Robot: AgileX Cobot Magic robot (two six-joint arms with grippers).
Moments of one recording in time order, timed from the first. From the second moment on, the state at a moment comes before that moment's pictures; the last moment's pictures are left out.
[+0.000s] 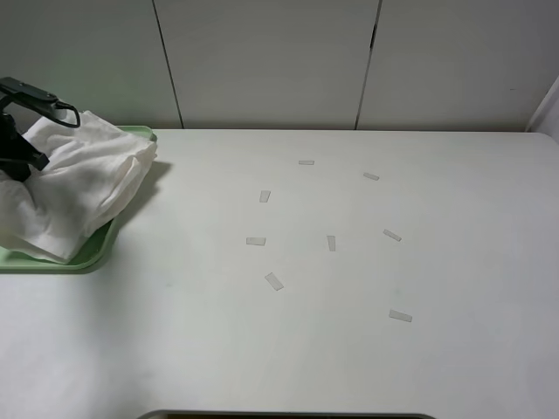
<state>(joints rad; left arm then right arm) 0.17 1.95 -1.30 0.15 0.60 0.44 0.10 0.04 -0.51 0.18 1.03 -0.21</state>
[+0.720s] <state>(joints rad) 0.26 1.95 -1.30 0.14 0.57 0.34 0.10 0.04 -0.51 0.18 1.03 -0.21</state>
